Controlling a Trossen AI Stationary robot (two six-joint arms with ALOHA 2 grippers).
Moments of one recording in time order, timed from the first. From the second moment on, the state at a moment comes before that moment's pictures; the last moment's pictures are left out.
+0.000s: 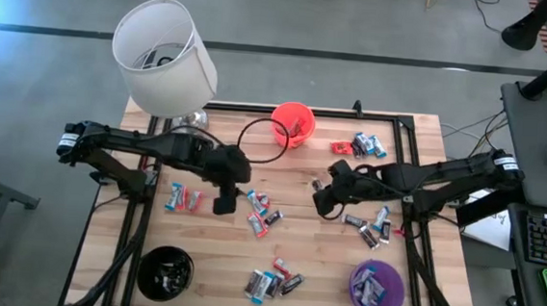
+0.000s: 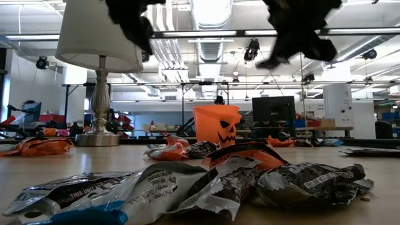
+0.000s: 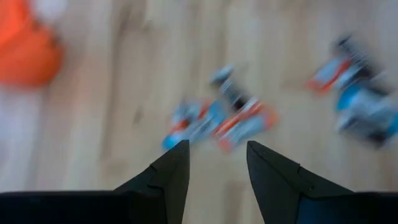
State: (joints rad) left arm -0.04 1.42 1.28 -0.86 -0.01 -0.10; right arm 0.14 1.29 1.02 -0.64 0.22 1.06
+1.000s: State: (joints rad) left arm -0.04 1.42 1.28 -0.34 0.23 -0.39; right arm 0.26 1.54 1.50 -0.65 0.24 0.65
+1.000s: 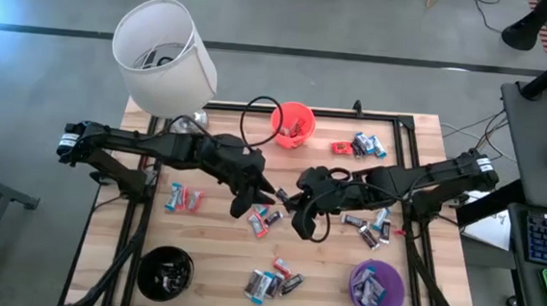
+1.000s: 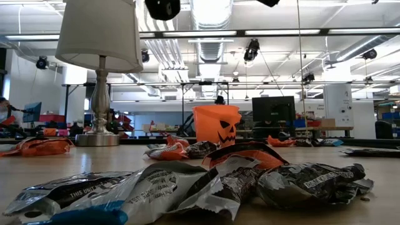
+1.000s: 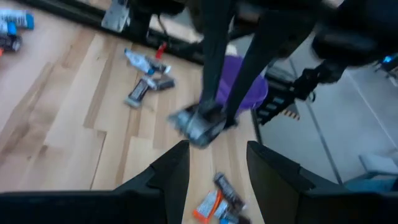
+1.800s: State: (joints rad) left arm -0.04 1.42 1.28 -0.31 0.22 -0.37; right arm 0.29 1.54 1.50 -0.60 0.23 0.61
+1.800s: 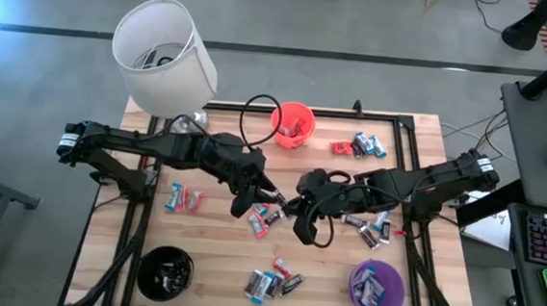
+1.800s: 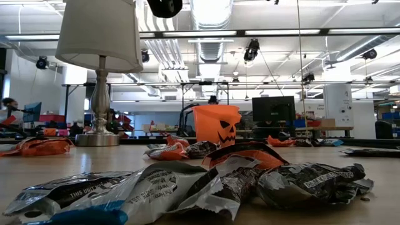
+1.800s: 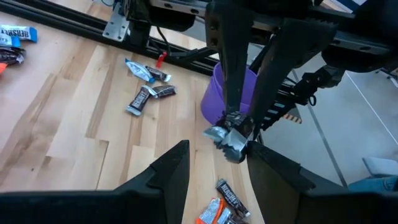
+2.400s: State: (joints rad) left arm -0.04 1.42 1.28 -0.28 0.23 -0.32; right arm 0.29 1.54 1.50 -0.59 0.24 0.59
